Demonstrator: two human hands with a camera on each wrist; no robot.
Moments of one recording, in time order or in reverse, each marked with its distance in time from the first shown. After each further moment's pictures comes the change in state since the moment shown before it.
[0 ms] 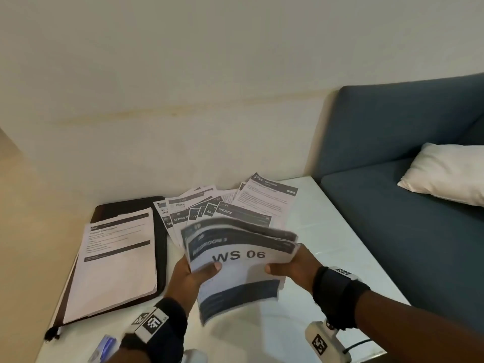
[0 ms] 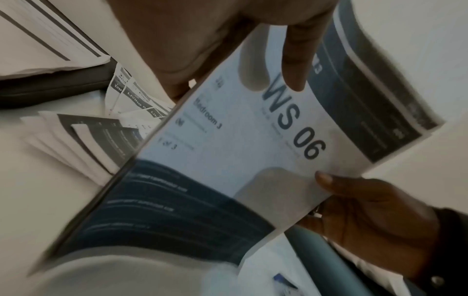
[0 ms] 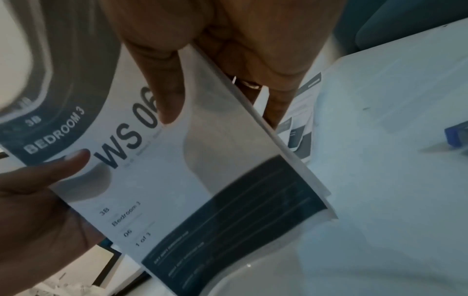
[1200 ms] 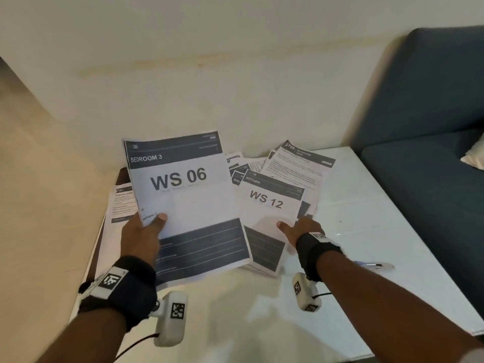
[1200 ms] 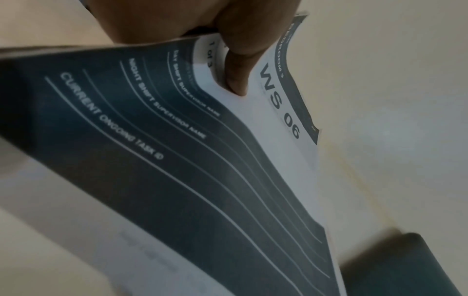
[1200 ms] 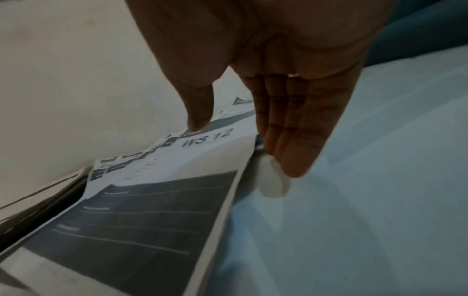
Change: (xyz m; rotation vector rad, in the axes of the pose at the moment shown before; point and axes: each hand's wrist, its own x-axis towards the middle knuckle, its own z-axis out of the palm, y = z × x) left_hand 0.030 0.009 -0.118 0.261 0.622 0.026; right_hand 0.104 0.044 0.063 -0.659 0.253 0.460
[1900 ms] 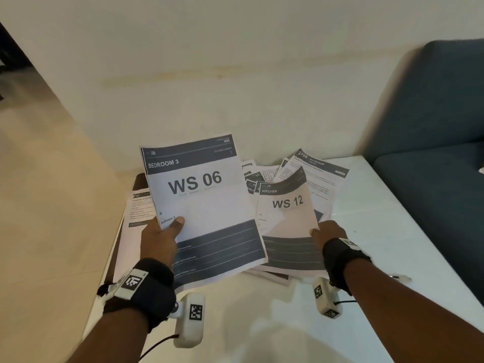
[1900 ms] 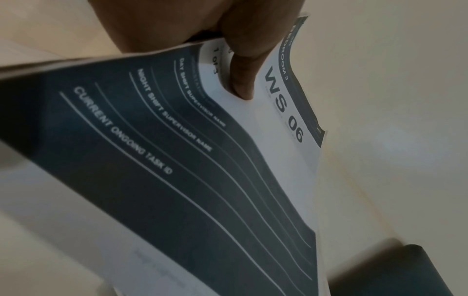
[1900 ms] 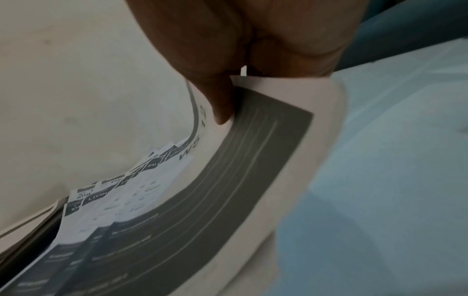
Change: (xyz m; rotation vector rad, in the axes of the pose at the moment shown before) left_hand 0.005 0.003 -0.005 -0.085 -0.008 -0.008; right_hand 0.014 0.011 -0.020 0.034 0.037 -0.001
